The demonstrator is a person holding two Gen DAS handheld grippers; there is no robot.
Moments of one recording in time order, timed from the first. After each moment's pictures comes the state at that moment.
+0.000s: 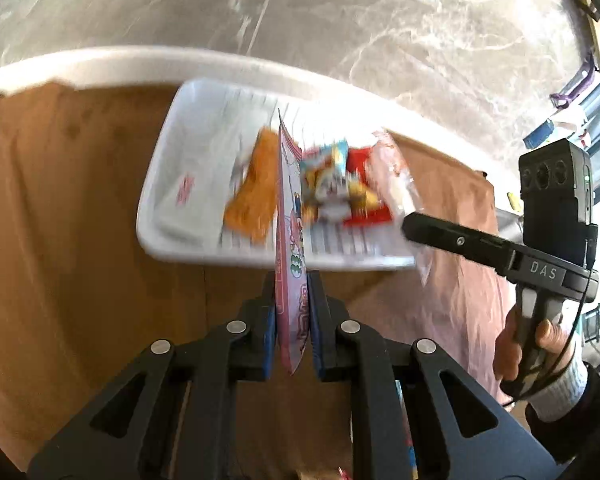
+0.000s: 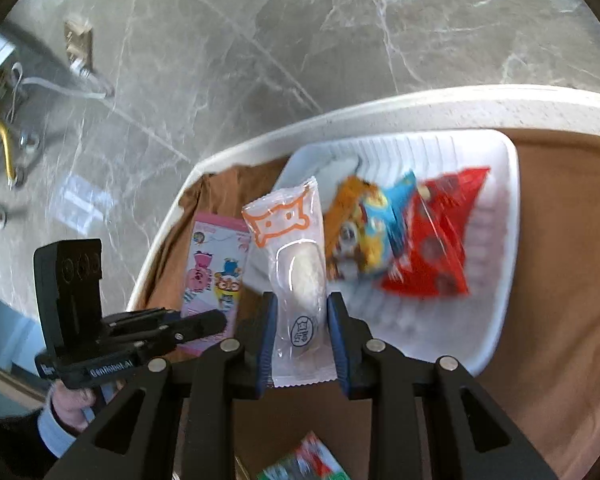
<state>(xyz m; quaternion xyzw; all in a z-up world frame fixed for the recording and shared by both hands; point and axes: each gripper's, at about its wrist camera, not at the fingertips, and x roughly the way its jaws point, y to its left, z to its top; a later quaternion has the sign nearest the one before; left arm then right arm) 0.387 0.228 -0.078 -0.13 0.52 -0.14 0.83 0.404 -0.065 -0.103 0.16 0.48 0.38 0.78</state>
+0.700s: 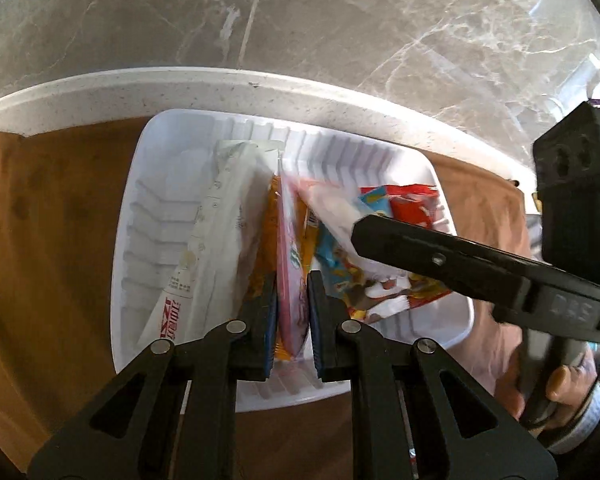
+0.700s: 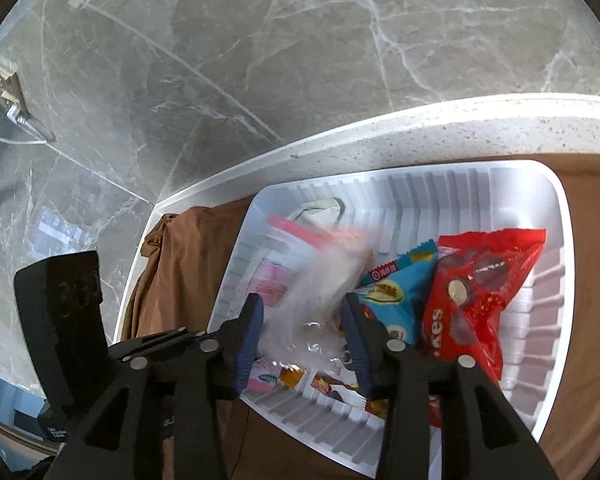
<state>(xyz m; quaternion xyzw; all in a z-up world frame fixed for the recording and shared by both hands) 0.489 0.217 -0.125 -0.10 0.54 -0.15 0.82 0.476 -0.017 -0.127 0.18 0.49 0.32 0.79</state>
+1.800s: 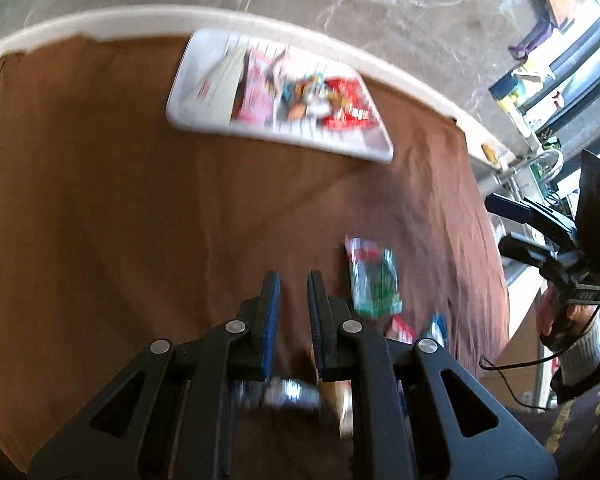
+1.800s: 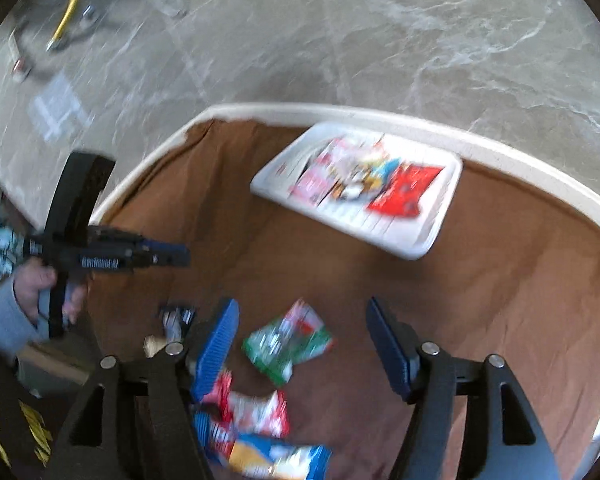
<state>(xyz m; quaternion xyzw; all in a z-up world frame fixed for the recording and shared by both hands) 0.249 0.250 -0.085 -0.13 0.55 -0.18 0.80 0.237 -0.082 -0.062 -0.06 0.43 0.35 0.83</state>
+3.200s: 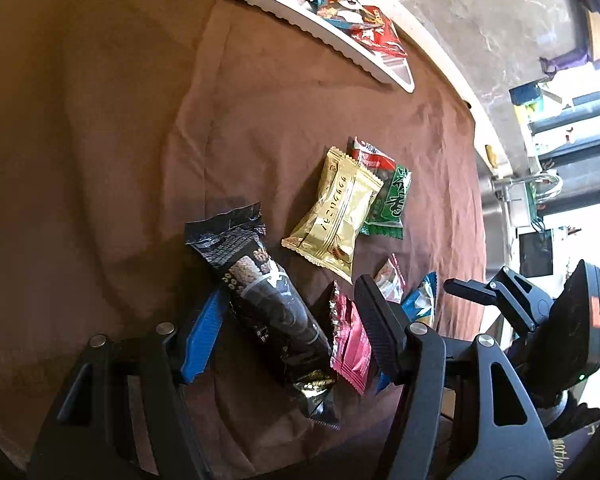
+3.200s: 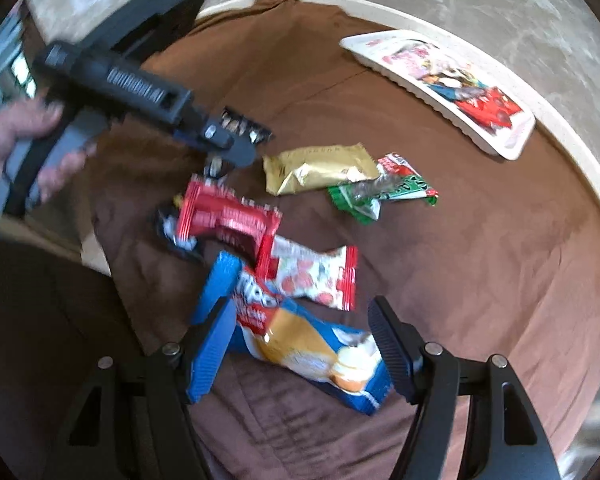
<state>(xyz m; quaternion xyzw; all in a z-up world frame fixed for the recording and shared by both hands) 0.201 0.223 -0.158 -0.24 0.62 -0.16 0.73 0.137 -0.043 -0.141 -0.26 0.48 0.38 0.75</state>
